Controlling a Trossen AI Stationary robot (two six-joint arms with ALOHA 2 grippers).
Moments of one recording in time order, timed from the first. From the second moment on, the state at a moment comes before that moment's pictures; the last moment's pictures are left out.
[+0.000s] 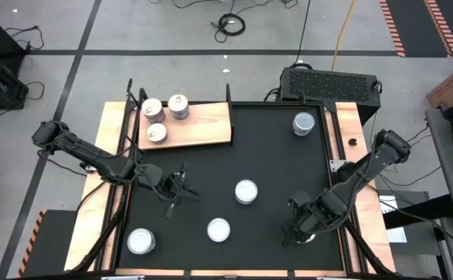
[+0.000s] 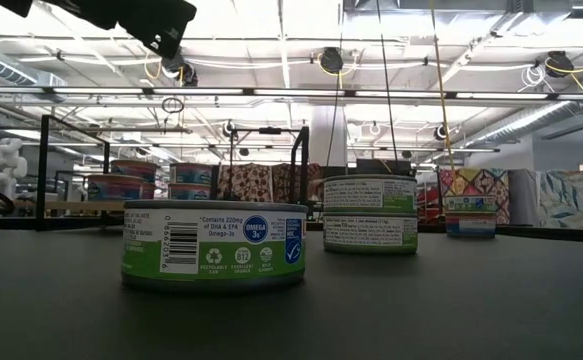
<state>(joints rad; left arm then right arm) -0.35 1.11 0.60 0.17 -0.04 0.03 0.69 1.52 1.32 -1.22 -0.11 1.76</state>
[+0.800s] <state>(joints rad) -0.36 1.11 0.58 0.17 -0.04 0.01 0.70 1.52 1.18 -1.12 -0.20 1.68</state>
